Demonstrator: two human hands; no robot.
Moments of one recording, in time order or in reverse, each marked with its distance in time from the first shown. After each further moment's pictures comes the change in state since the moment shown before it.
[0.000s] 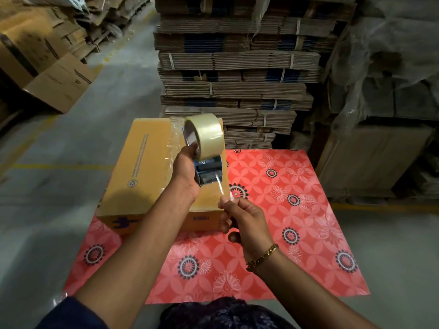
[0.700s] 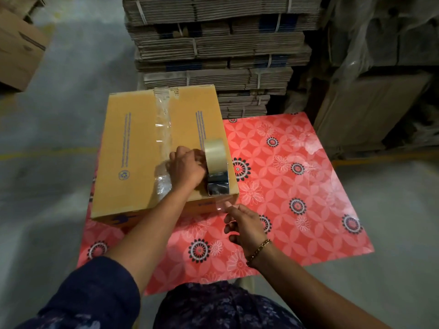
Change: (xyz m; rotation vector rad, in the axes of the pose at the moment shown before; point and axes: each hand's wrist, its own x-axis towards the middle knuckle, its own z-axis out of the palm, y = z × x) left_hand 0.083 -0.053 -0.066 1.496 0.203 0.302; right_hand 0.039 0.076 0.011 0.043 0.189 0.343
